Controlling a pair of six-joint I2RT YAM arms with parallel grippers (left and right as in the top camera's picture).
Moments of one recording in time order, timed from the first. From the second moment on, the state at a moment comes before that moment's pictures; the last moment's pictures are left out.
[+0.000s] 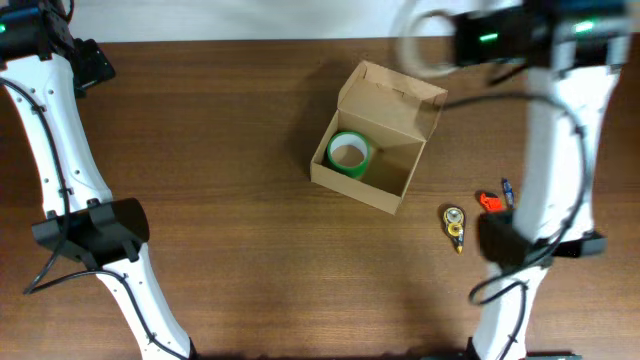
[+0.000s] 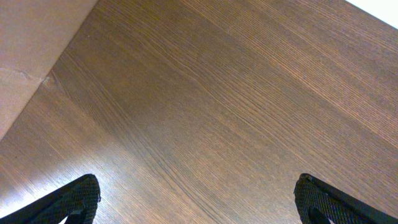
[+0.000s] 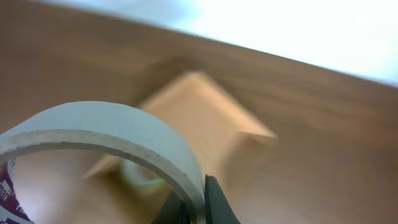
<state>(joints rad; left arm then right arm) 0.27 2.35 2.80 -1.57 -0.32 -0.28 0.20 2.19 2.93 -1.63 -0.13 -0.10</state>
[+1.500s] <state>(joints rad) 0.27 2.35 2.80 -1.57 -0.32 -0.28 0.34 2.28 2.12 -1.29 0.00 -0.16</state>
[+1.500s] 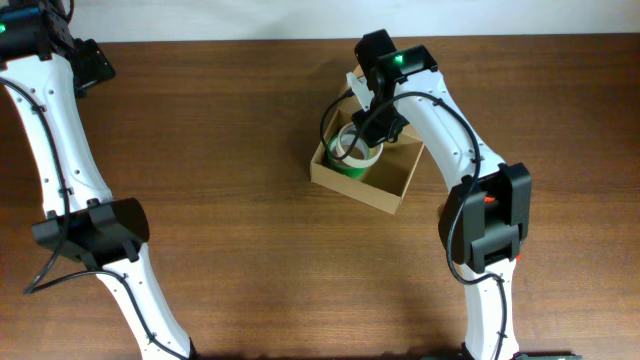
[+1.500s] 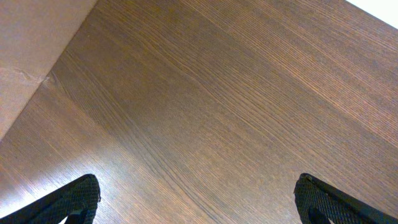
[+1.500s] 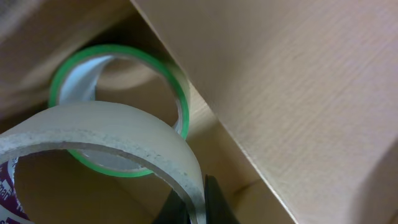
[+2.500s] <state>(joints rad) 0.27 2.35 2.80 -1.57 -0.32 -0.28 0.37 2.28 2.09 -1.17 0.00 -0.13</state>
